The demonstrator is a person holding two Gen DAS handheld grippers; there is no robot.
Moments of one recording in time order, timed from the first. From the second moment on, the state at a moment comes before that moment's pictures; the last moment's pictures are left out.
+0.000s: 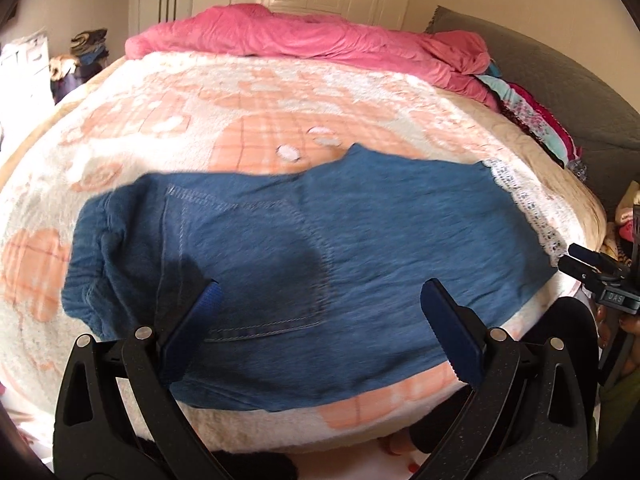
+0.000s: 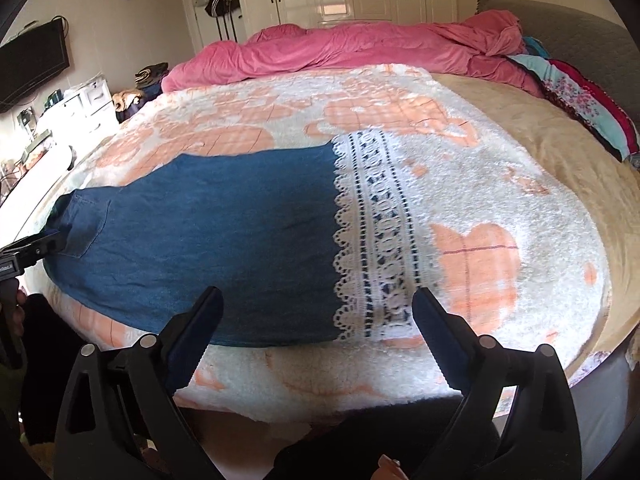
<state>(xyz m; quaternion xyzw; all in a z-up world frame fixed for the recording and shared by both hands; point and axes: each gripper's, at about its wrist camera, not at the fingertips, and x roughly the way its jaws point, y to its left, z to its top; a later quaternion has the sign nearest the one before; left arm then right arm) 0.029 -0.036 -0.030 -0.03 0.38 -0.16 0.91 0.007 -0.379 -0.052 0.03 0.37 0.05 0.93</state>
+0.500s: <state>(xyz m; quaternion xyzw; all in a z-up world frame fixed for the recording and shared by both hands) 0.030 -0.091 -0.017 0.01 0.39 -0.19 0.90 -0.003 -0.410 -0.052 0.07 0.36 0.02 0.93</state>
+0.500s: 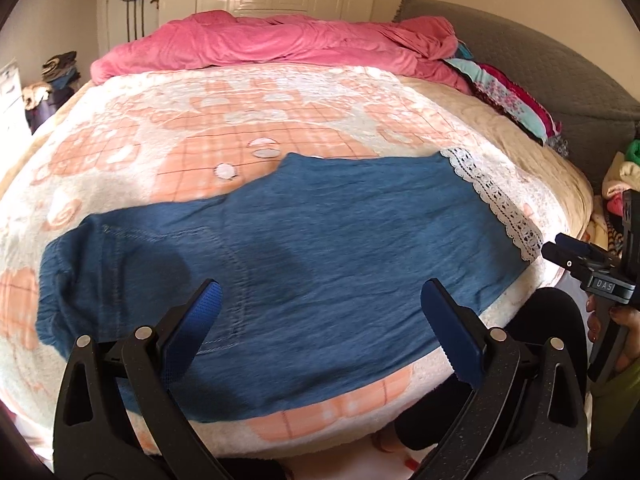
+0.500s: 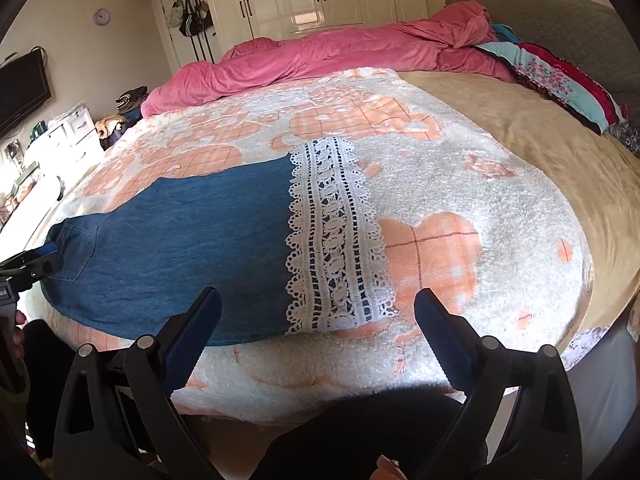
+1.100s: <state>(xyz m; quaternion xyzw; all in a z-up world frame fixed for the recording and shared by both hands) 0.077 -0.174 -0.012 0.04 0.39 -0.24 0.89 0.004 -0.420 -0.067 0.11 0.37 0.01 0.92</state>
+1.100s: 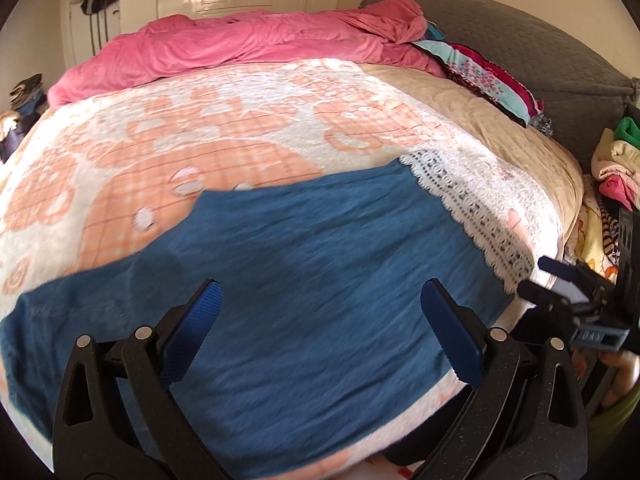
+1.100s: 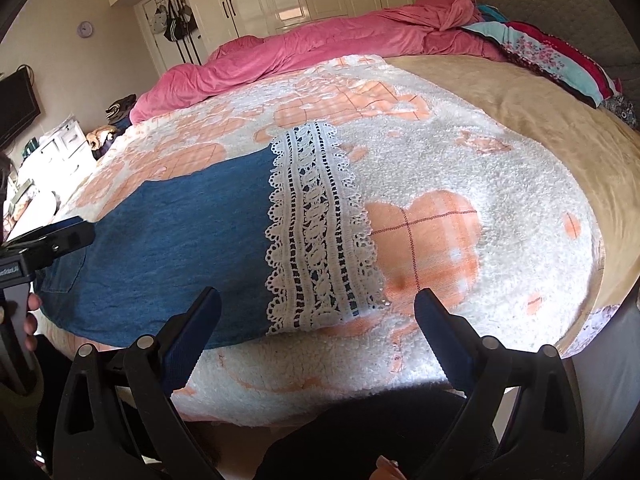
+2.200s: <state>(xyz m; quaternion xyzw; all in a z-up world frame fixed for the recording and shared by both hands) 0.196 -0.313 -0.034 0.15 0.42 -0.31 0.84 0.023 -0.421 -0.079 0.16 0.37 0.02 0.92</state>
